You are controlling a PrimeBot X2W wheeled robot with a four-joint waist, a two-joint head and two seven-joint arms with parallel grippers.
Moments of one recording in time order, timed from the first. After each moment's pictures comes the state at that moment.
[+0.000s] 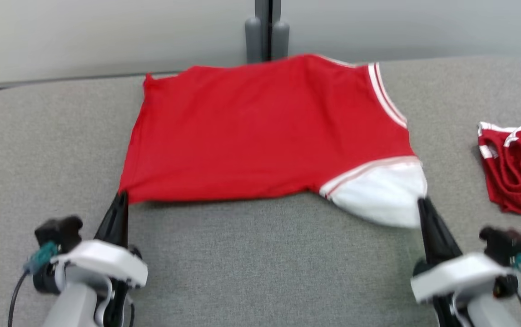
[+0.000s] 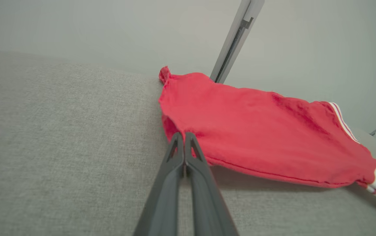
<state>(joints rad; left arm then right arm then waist) -0.34 0.14 -0.15 0.65 -0.53 -0.13 -0.26 -0.24 -0.19 0.29 0.46 0.63 0.13 -0.26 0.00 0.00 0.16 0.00</state>
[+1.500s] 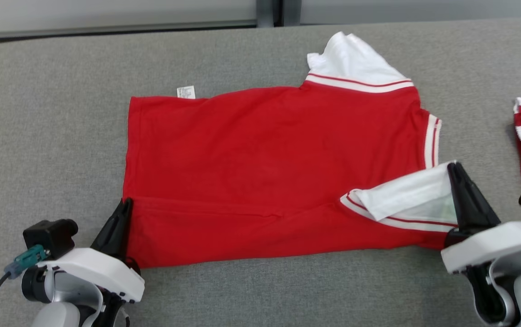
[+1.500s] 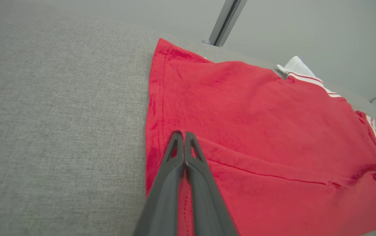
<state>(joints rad) -0.09 0.21 -0.14 0.10 -0.59 -0.02 0.06 -0.12 -0.15 0.05 0.05 0.46 0.13 0.07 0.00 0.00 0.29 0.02</state>
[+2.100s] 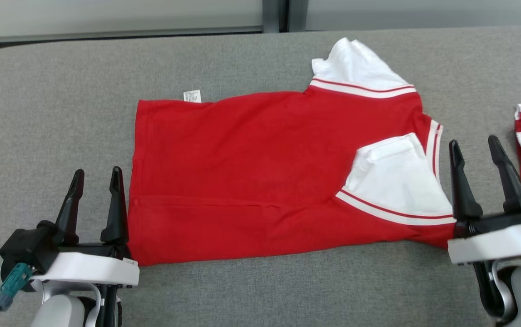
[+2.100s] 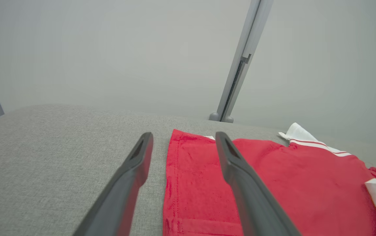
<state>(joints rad) -0.13 0.19 -0.12 0.10 -0.47 0.02 -0.23 -0.24 -0.20 0.08 0.15 0.28 0.13 -0.20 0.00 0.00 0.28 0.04</state>
